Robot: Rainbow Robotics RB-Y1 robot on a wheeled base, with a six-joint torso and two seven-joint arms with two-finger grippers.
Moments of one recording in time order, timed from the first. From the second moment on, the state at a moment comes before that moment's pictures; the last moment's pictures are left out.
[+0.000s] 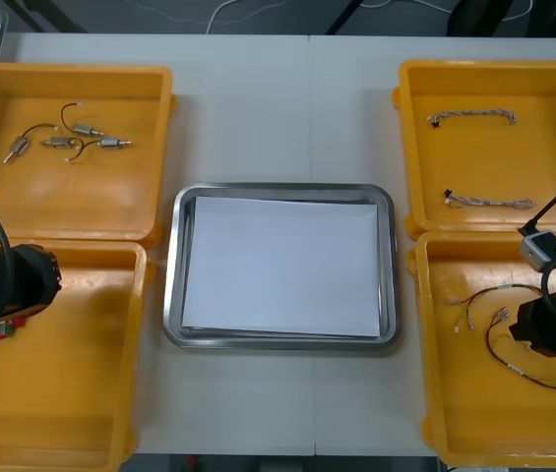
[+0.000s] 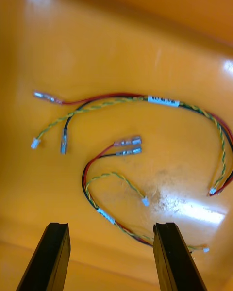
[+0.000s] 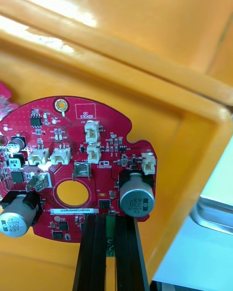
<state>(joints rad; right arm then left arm) 0.01 -0.82 -0.06 -2.19 -0.81 1.68 1.49 -0.03 0.60 0.20 -2.49 0.66 1.91 -0.81</state>
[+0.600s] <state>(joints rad) 0.21 -0.82 -0.10 -2.22 -0.78 1.46 1.98 -0.22 0.75 0.00 -2.49 0.77 1.91 -0.69</state>
